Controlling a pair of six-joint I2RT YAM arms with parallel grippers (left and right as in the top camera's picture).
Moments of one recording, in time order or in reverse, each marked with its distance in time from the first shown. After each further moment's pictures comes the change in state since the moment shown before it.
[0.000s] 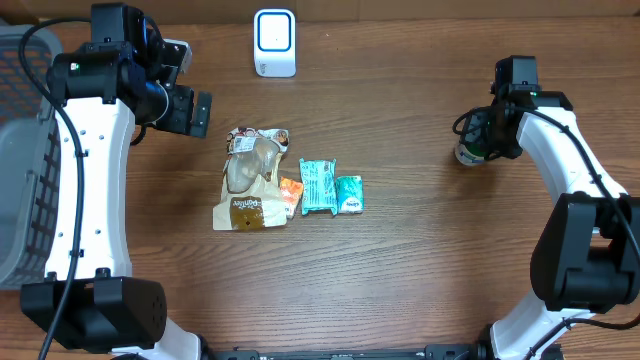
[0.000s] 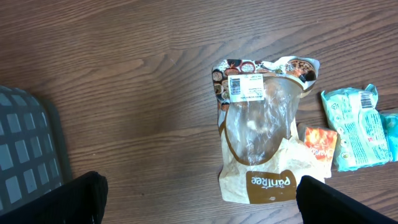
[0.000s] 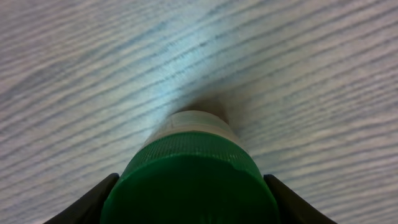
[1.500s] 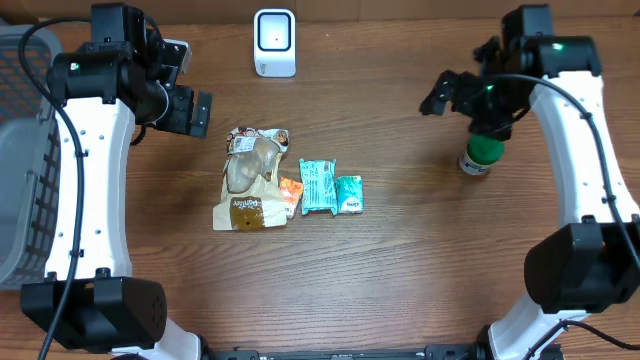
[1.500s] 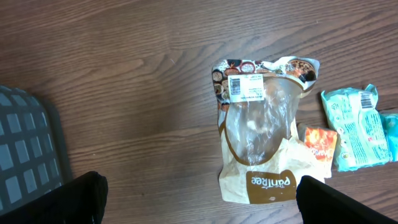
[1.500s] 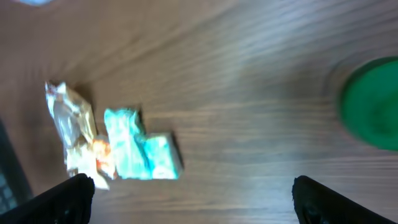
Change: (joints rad) left arm 0.000 0.000 0.000 0.000 0.000 0.000; right arm 0.080 -0.005 0.428 -0.512 -0.426 0.011
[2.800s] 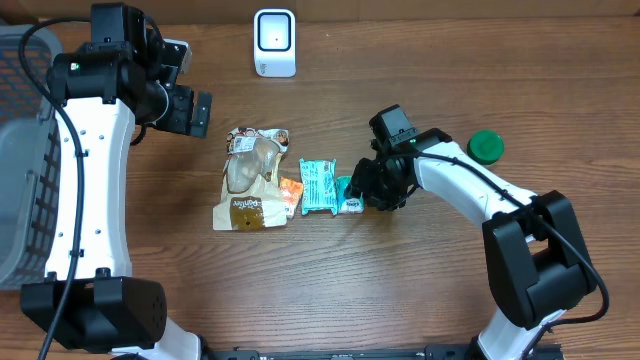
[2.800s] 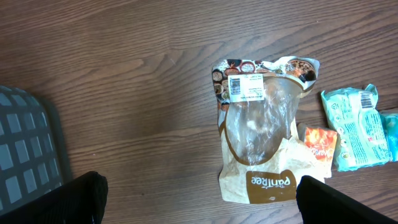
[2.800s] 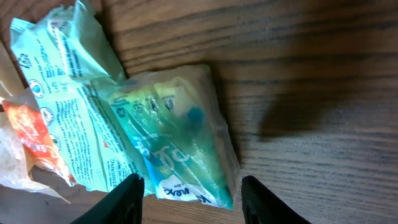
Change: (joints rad) left arm 0.000 0.000 0.000 0.000 0.000 0.000; right arm 0.406 0.000 -0.623 0.590 -0.009 0.409
